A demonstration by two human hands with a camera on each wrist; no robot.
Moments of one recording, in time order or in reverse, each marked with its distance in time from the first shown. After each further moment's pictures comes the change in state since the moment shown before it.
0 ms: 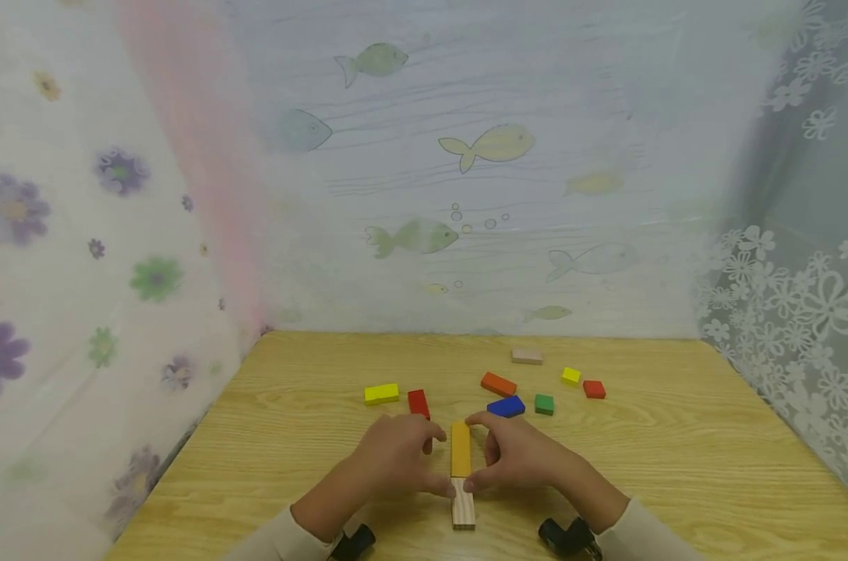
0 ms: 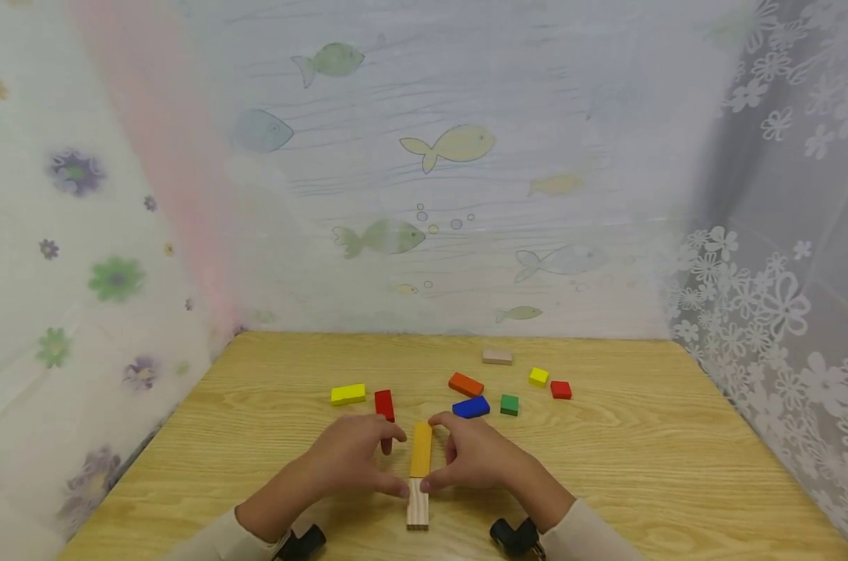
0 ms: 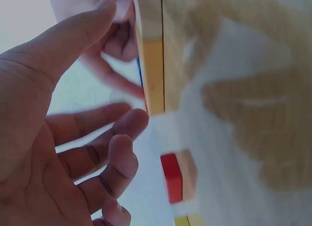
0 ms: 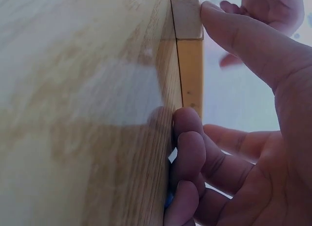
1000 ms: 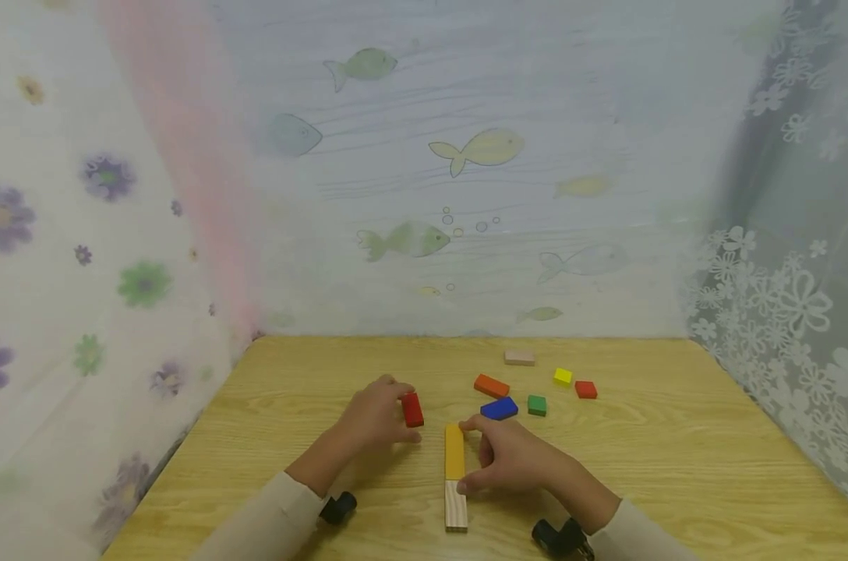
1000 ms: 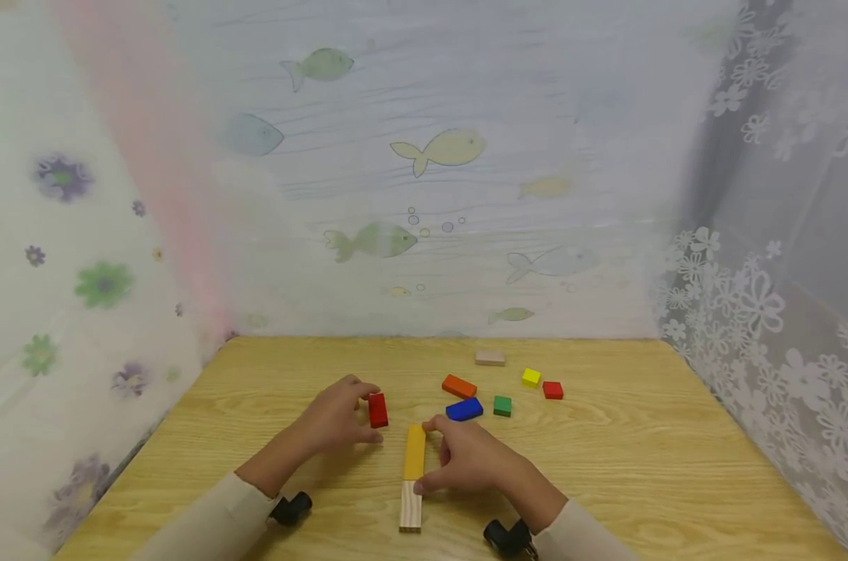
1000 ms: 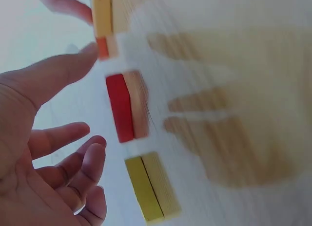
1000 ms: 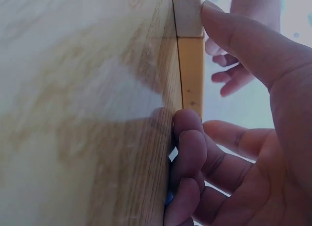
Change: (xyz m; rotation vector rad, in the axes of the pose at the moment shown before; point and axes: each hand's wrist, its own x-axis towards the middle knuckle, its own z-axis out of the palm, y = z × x) left_hand 0.032 -0.047 -0.004 -0.018 0.169 -0.121; right_hand 0.000 0.002 0.002 -0.026 0.007 -0.002
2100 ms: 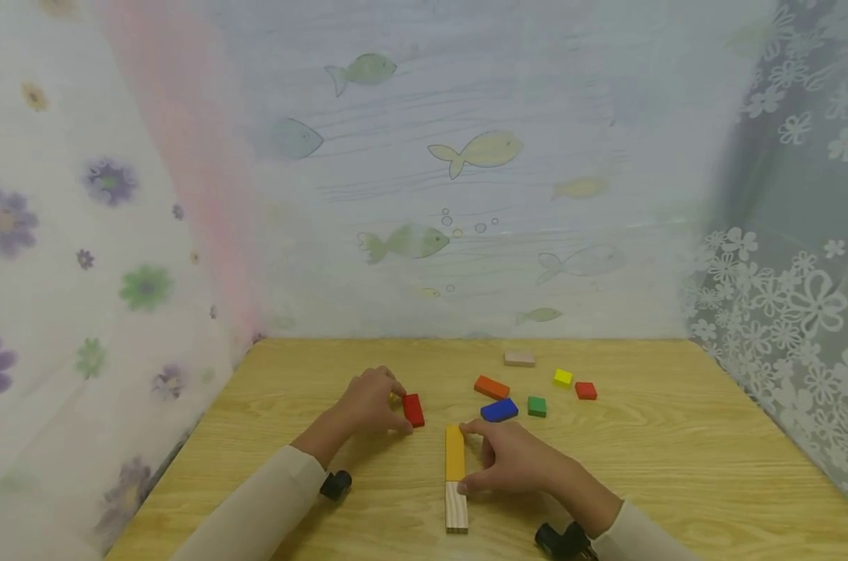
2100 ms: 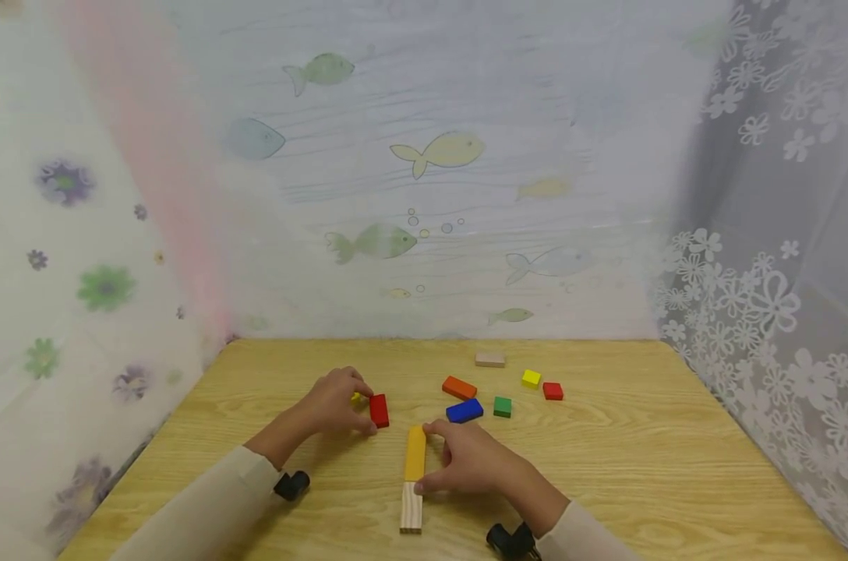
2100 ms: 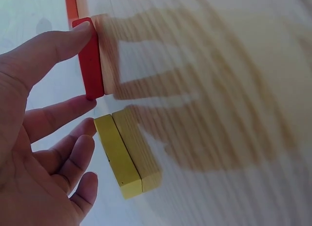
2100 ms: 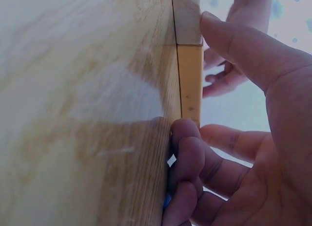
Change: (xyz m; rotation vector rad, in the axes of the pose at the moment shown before) left_hand 0.024 -0.028 -0.005 0.046 -0.071 -0.002; right_hand 0.000 0.001 0.001 -0.042 0.010 -0.012
